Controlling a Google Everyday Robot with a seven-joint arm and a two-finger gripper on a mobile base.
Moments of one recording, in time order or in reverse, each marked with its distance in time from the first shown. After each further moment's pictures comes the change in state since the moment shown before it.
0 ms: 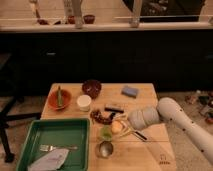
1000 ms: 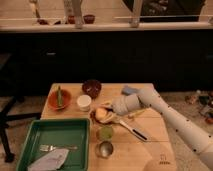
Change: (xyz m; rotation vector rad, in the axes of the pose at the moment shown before) arm -0.042 -0.080 0.060 -0.013 -0.062 -0.121
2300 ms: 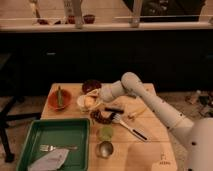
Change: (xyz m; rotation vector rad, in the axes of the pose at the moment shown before) arm -0.006 -0.080 0.053 -0.039 0.000 -0.034
